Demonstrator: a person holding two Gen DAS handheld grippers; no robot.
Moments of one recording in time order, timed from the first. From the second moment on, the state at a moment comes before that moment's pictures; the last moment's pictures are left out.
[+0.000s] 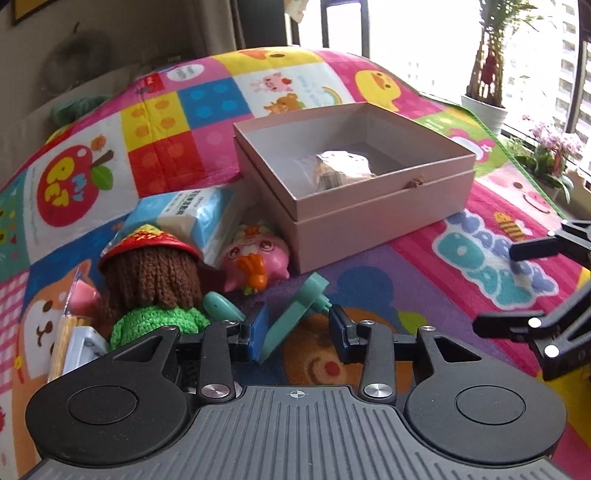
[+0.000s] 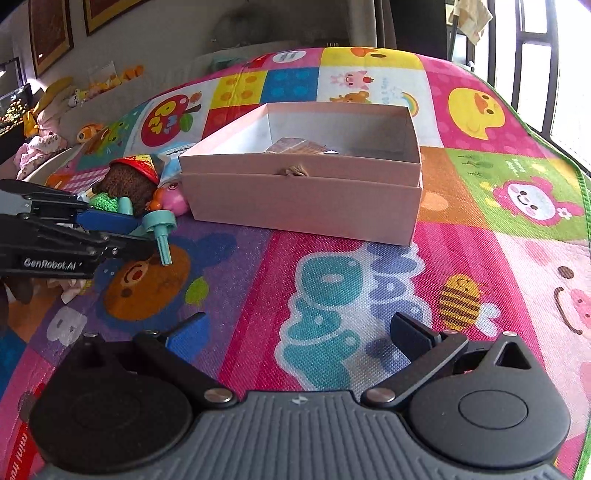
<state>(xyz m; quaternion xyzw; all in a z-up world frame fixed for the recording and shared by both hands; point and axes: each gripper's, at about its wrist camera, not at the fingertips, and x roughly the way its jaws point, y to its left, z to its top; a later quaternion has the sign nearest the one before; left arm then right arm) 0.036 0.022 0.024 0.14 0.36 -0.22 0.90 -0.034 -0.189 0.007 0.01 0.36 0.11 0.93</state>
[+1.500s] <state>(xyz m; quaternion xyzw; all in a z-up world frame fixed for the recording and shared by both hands) -0.108 0.105 0.018 -0.05 0.40 -0.21 0.89 -0.017 0.008 0.062 -0.07 0.47 0.33 0.82</state>
